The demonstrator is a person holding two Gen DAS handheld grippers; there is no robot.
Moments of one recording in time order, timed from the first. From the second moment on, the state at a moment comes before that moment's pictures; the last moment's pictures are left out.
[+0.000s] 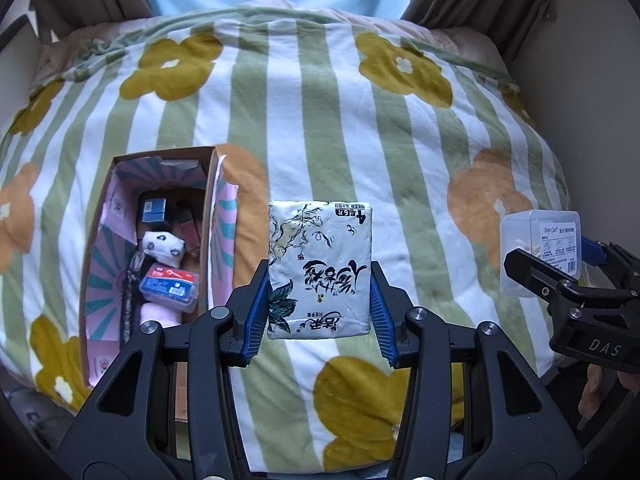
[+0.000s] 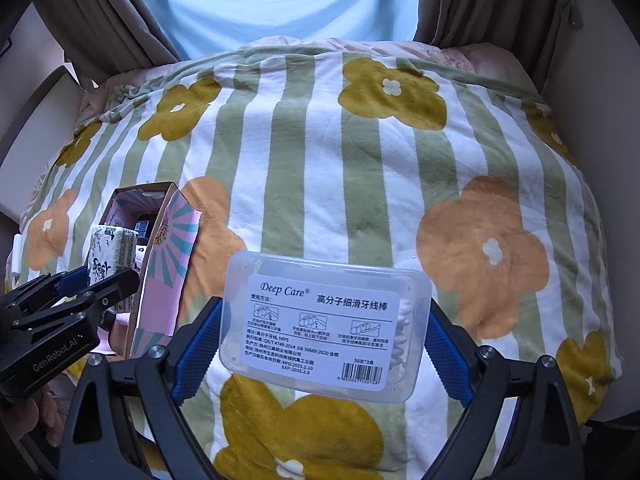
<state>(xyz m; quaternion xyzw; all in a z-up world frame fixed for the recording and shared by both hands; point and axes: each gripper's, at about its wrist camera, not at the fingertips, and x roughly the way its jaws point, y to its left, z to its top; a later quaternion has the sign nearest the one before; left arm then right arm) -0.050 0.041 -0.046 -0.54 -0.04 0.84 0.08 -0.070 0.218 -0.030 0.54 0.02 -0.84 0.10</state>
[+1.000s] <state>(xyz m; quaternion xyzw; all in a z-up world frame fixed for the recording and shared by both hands) 0.005 -0.110 -0.052 -0.53 -0.16 0.83 -0.10 -0.097 0.029 -0.031 0.51 0.14 -0.79 0.31</state>
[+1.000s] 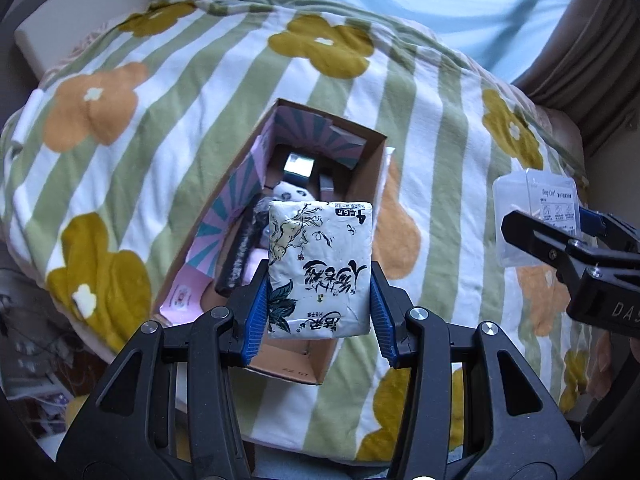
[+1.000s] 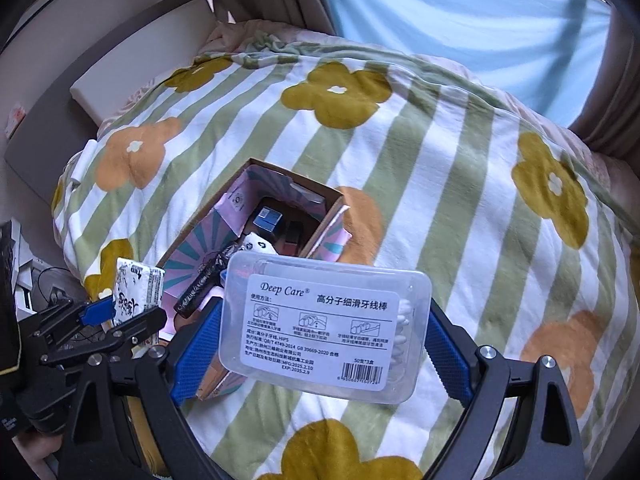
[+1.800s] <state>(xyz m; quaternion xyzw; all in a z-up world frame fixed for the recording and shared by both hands) -0.003 -0.138 -0.181 -0.60 -0.21 0.75 -0.14 -0.174 -0.114 -0.159 0.56 0.25 -0.69 0.39</state>
